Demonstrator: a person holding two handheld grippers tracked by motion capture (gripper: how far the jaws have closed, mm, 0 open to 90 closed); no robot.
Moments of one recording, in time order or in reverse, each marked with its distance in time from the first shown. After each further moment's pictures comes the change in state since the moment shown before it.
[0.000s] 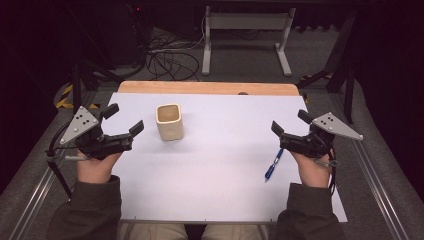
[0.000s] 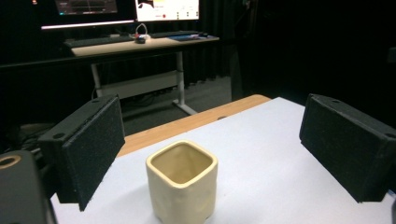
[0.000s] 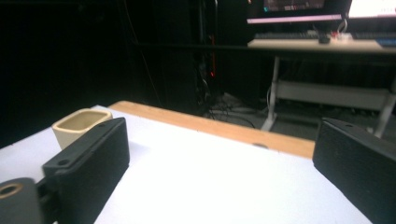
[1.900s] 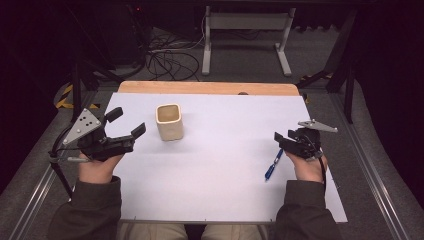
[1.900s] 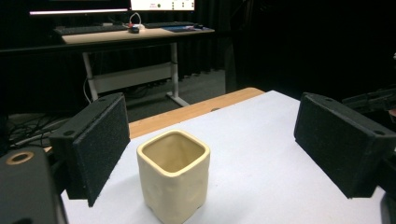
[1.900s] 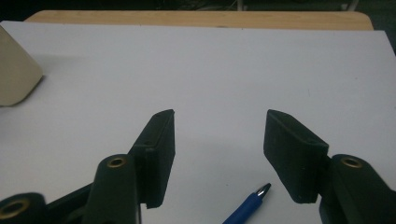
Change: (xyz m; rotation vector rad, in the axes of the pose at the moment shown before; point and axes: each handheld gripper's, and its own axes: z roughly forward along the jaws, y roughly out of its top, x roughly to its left) left arm -0.001 -0.006 0.002 0.039 -0.014 -0.022; right arm -0.033 -0.060 0.040 0.407 -0.157 0.160
